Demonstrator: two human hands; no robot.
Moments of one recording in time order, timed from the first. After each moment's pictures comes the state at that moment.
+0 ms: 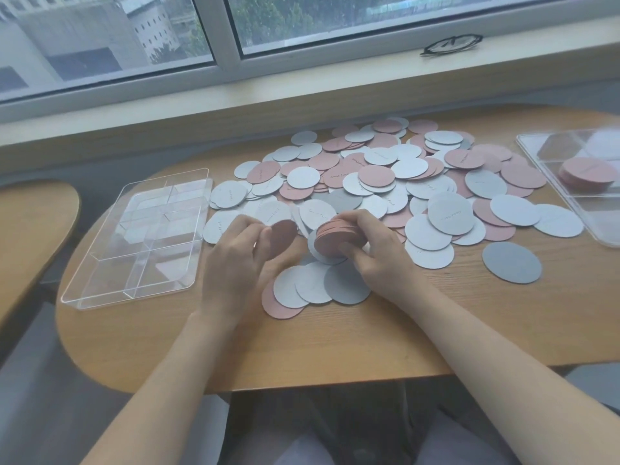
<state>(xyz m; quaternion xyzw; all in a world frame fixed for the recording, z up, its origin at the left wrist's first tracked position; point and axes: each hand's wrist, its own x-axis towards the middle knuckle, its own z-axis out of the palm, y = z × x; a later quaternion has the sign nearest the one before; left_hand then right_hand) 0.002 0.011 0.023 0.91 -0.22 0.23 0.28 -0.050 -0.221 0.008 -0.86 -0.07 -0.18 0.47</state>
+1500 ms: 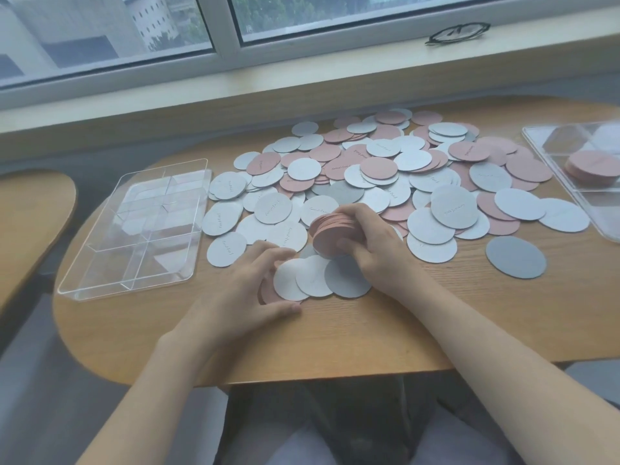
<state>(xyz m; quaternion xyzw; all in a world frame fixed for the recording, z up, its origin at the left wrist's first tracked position) -0.029 0.035 0.028 0.91 -0.34 -0.04 0.23 -0.049 -0.217 0.009 -0.88 -0.06 -0.15 0.45</state>
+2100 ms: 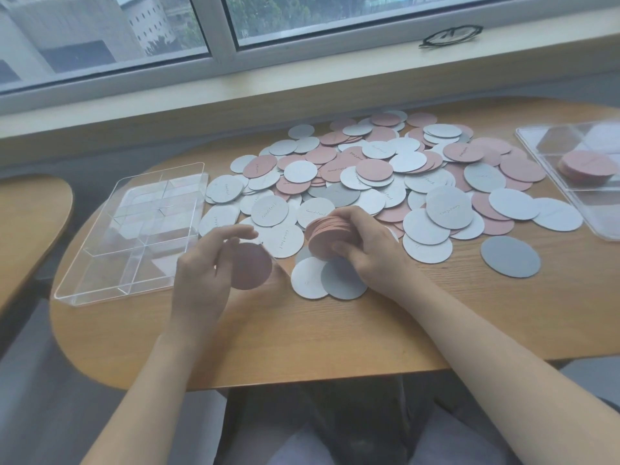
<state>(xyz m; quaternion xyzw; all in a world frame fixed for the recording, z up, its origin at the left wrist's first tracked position) -0.026 0.037 0.032 0.85 -0.21 0.18 0.45 -0.050 -0.219 0.010 -0.88 -0.06 -0.13 0.46</state>
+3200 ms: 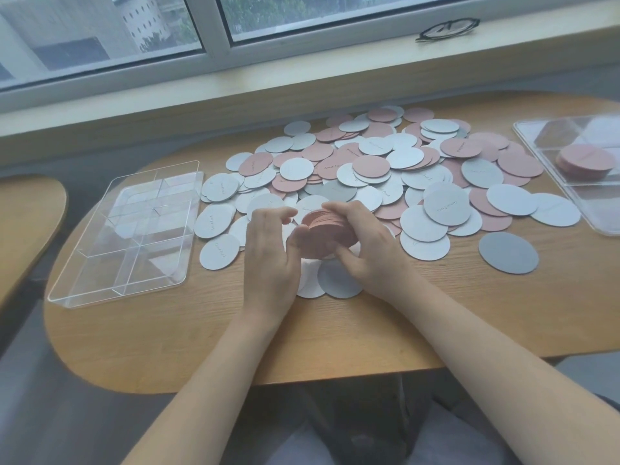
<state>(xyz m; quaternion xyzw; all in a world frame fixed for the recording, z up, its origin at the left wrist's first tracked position) -0.017 -0.043 0.010 0.86 -0.22 0.23 0.40 -0.053 -0.214 0.006 -0.87 -0.11 -0.23 0.41</state>
